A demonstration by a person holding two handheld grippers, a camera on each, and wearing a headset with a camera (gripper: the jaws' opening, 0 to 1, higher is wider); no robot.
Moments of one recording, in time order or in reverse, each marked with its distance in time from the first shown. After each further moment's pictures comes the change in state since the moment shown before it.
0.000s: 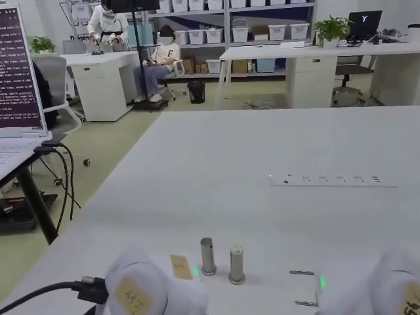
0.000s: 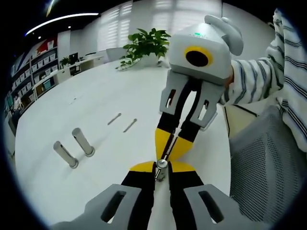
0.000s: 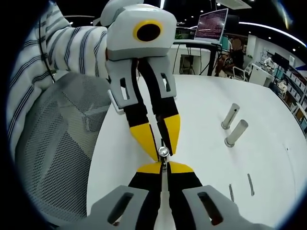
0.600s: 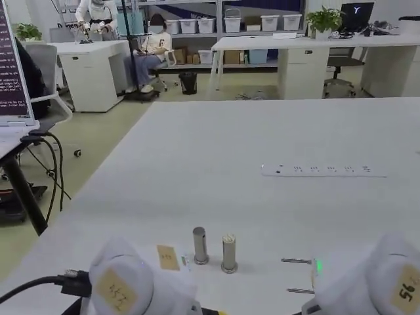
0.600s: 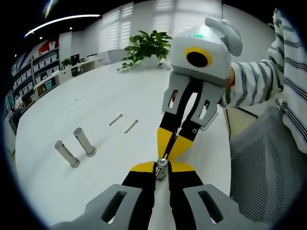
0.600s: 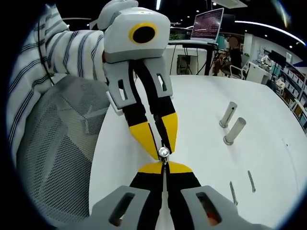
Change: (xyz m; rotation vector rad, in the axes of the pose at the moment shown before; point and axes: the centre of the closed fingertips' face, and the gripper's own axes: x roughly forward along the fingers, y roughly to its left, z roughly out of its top) left arm -0.002 0.001 0.001 -0.012 -0.017 0.008; right arm -0.003 0.001 0.000 0.041 -0.004 -0.002
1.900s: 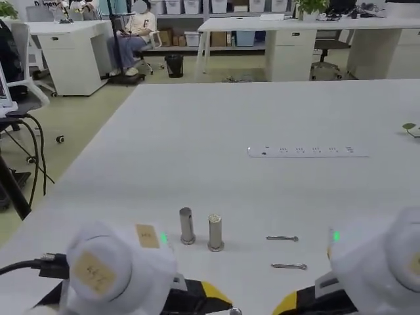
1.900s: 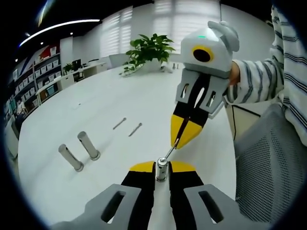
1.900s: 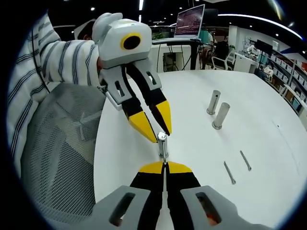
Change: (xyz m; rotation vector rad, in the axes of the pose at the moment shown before) left arm 0.001 0.004 0.002 0.041 -0.039 0.028; right arm -0.023 -0.004 -0.016 0.115 0.015 -0.080
